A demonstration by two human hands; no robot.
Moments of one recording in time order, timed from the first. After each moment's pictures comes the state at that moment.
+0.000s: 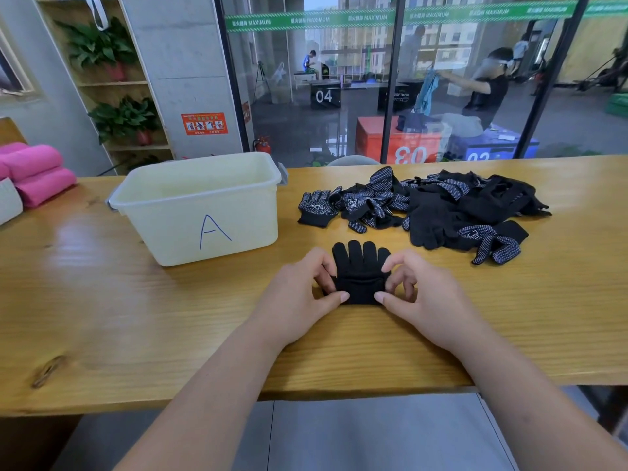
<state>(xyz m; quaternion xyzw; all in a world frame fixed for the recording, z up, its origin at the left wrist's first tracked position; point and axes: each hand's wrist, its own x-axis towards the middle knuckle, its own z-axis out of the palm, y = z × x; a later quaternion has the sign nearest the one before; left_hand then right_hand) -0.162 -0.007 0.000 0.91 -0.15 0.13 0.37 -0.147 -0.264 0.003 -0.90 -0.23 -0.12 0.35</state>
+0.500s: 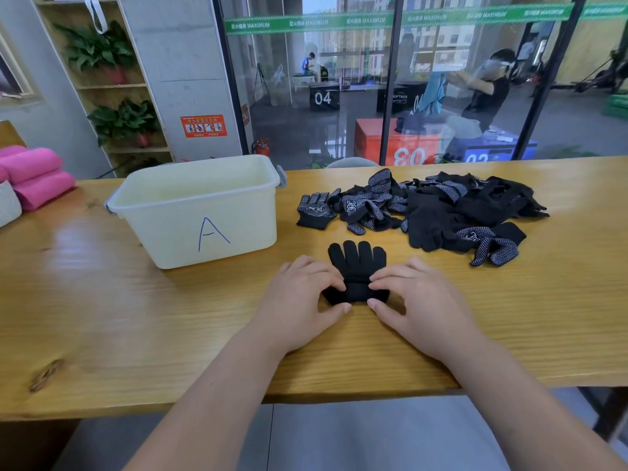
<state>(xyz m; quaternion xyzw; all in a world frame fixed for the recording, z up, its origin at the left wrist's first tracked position) -0.158 -0.009 -0.004 0.93 -0.22 0.22 0.18 -0.149 -0.258 -0.003 -0.93 -0.25 -0.22 0.13</state>
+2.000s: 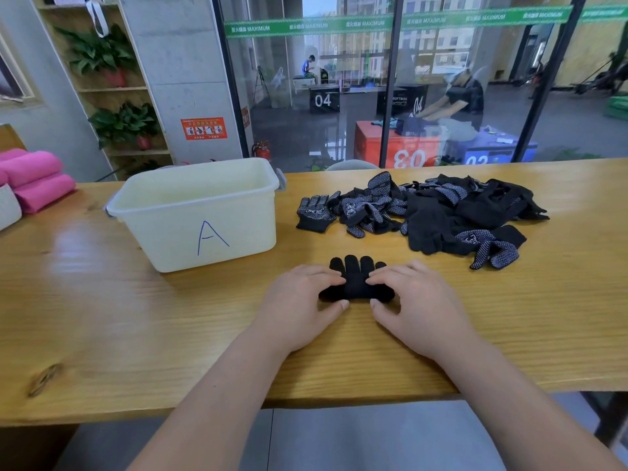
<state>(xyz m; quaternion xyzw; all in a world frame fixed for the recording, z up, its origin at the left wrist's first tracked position) -0.153 -0.012 -0.006 0.94 -0.18 0.19 0.20 -0.140 -0.250 -0.007 -0.94 -0.22 -0.22 0.16</state>
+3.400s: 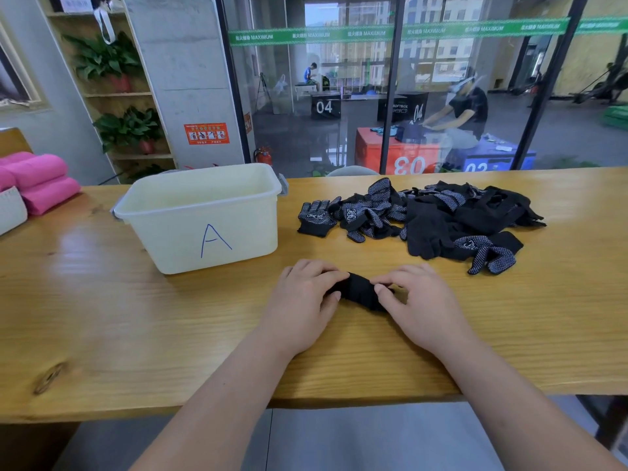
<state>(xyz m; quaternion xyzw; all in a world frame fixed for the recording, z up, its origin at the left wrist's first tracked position) -0.150 -0.015 -0.012 0.94 -0.19 0.23 0.18 -0.132 -0.254 -0.007 -0.93 -0.17 -0.20 0.26</state>
